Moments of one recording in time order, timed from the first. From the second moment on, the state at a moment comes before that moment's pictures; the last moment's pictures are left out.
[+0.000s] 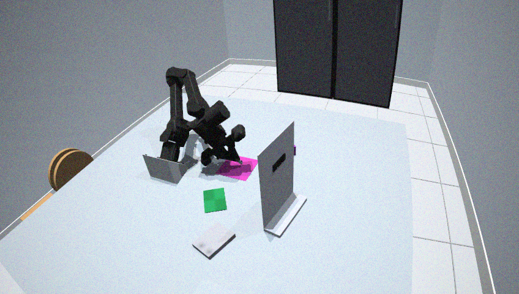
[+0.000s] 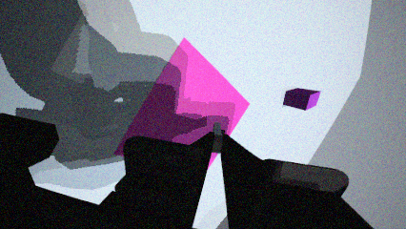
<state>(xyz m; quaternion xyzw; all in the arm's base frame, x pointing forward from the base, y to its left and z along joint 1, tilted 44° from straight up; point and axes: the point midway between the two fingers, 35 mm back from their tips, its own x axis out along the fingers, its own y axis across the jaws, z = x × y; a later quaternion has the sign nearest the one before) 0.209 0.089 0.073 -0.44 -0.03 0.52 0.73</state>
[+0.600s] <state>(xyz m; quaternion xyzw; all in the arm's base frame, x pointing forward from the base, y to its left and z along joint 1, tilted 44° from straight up) 0.207 0.099 0.068 -0.43 -0.03 0.52 0.73</state>
